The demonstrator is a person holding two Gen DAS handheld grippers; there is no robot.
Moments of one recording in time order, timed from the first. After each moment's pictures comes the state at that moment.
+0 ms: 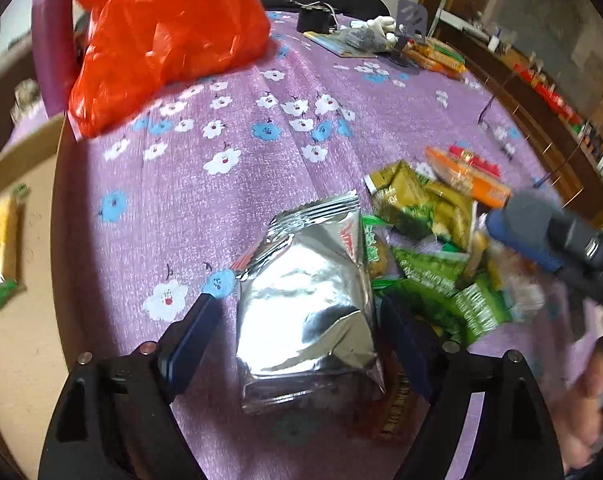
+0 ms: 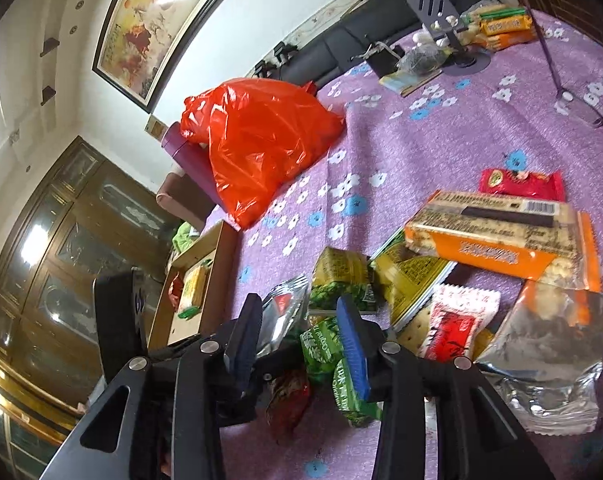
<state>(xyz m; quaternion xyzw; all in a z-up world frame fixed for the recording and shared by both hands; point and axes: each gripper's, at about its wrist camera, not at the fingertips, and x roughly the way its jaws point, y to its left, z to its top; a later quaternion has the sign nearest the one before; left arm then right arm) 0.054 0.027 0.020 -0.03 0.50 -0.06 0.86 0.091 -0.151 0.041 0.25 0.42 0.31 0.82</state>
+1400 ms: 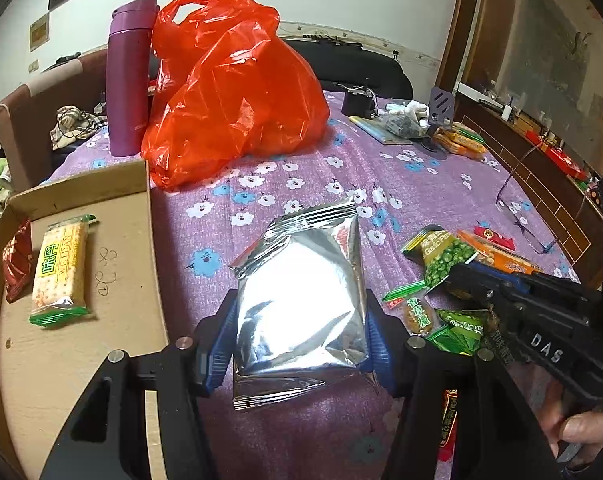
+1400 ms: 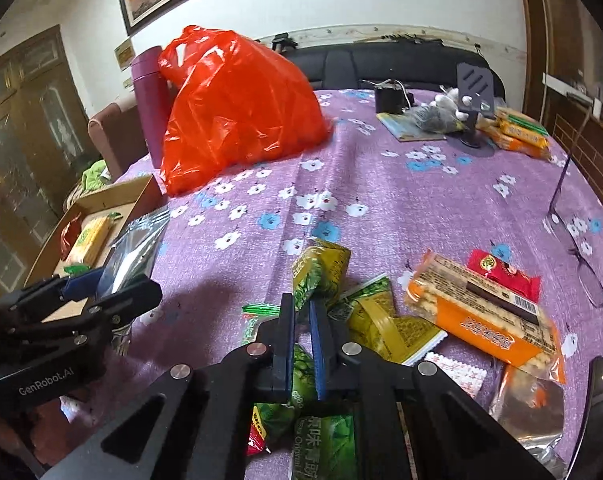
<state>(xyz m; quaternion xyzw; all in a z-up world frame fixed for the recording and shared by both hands) 0.037 0.086 0.049 -0.06 0.39 -0.01 0.92 0.102 -0.079 0.039 0.01 0.40 0.21 0.89</state>
